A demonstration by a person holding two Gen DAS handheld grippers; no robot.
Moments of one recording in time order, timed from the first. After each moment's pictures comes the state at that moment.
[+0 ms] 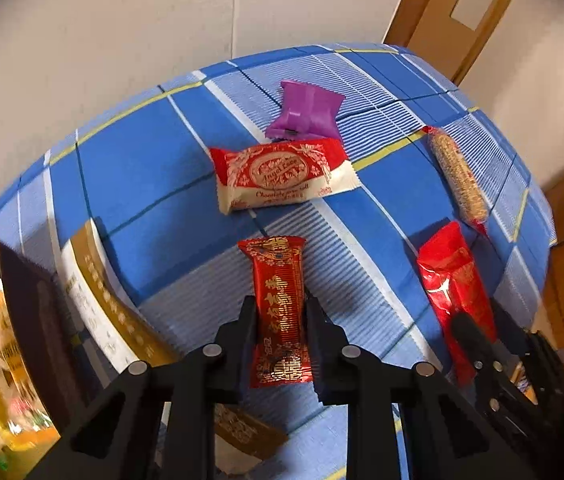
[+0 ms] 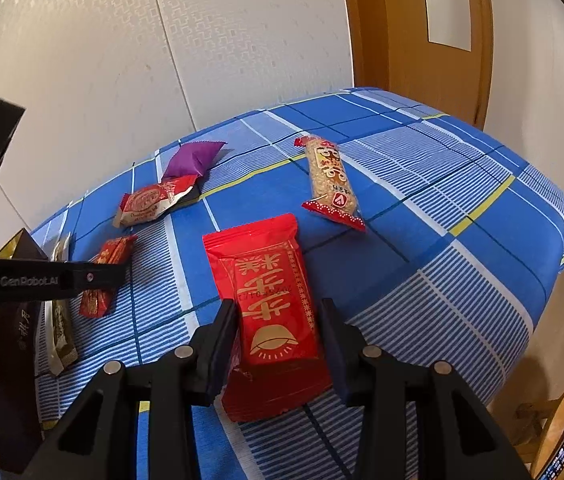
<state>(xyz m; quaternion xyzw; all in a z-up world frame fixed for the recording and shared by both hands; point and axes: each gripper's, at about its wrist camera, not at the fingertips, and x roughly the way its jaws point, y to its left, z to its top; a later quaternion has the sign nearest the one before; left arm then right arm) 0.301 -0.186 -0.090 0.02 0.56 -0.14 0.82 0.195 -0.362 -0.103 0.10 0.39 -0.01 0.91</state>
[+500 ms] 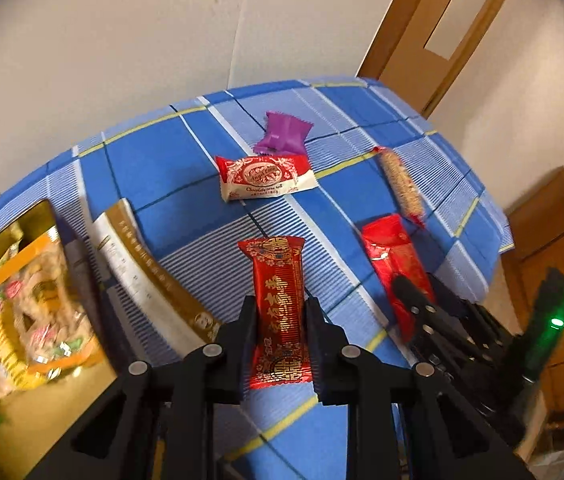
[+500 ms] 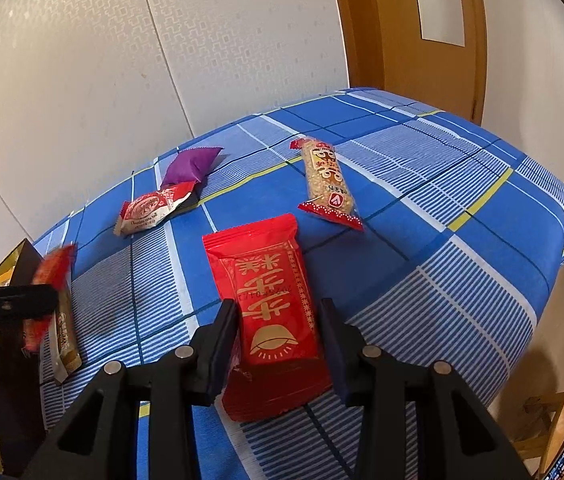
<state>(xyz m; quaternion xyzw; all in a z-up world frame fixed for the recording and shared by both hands) 0.249 -0.163 -0.044 -0.02 0.52 -0.18 0.84 0.192 -0.361 -0.104 0.11 0.39 -0.02 0.92</state>
